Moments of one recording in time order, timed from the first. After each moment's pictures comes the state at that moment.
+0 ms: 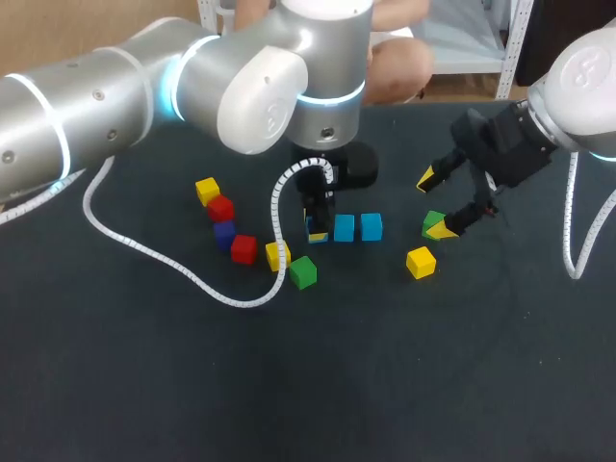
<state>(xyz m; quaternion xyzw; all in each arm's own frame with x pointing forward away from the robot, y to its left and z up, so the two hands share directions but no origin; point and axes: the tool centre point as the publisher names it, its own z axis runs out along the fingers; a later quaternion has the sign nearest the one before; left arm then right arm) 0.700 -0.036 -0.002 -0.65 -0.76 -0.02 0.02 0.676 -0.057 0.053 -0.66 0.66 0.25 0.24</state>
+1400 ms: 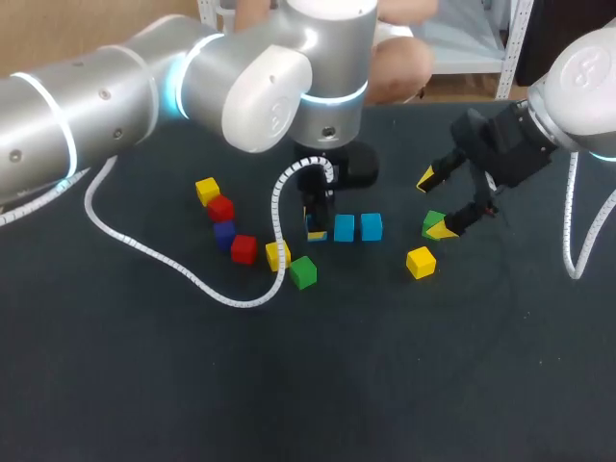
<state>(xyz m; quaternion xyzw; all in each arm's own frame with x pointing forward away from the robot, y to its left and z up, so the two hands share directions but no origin) 0.705 -0.035 -0.003 -0.66 -0.75 -0.03 0.02 0.676 -0.057 0.053 -0.66 0.66 0.25 0.24</state>
